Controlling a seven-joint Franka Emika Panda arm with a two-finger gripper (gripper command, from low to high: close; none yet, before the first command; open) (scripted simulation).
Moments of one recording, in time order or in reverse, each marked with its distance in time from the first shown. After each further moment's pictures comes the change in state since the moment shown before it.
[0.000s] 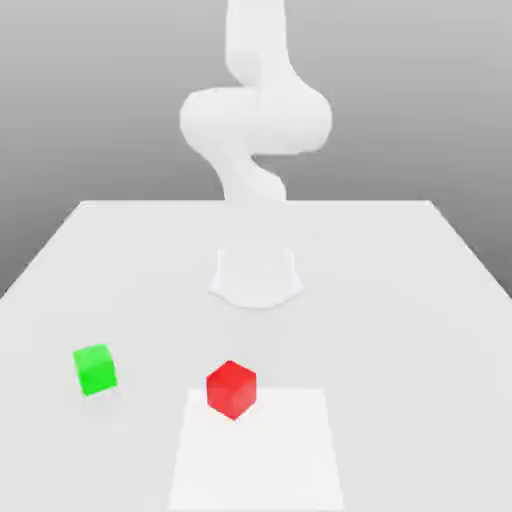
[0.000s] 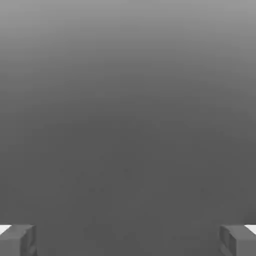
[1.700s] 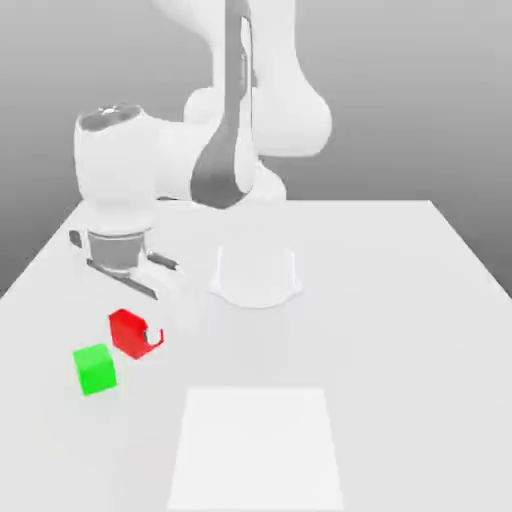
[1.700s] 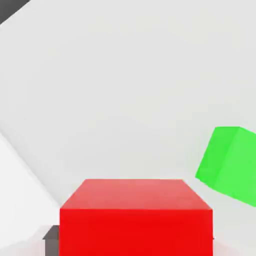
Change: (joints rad) arm -0.367 0.575 -0.249 -0.494 -0.101 0.350 0.079
